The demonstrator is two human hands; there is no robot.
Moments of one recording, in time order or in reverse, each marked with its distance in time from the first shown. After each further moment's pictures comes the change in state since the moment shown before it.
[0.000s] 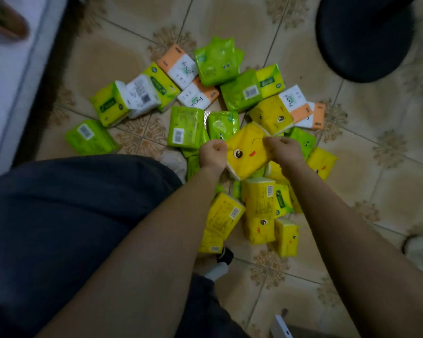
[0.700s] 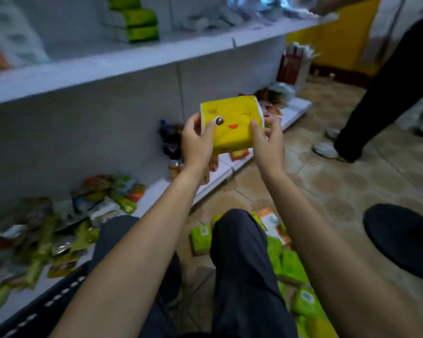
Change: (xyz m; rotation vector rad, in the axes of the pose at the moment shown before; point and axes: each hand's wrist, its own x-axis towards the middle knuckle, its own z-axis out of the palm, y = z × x) left_hand -0.295 0.128 -0.325 -0.544 0.665 1.027; right_hand -0.396 -0.220 0.082 0.391 -0.229 -1.216
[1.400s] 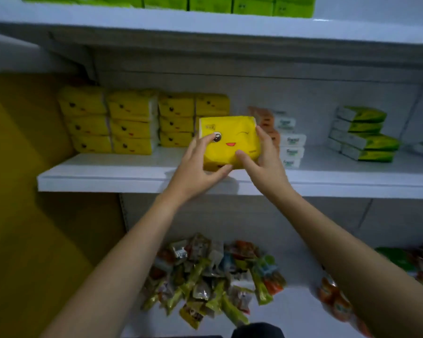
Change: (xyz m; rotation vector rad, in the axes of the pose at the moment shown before) left_hand 0.067 0.160 -0.420 0.893 0.349 0.427; right_hand -0.096 -0.217 0.375 0.136 -0.880 -0.569
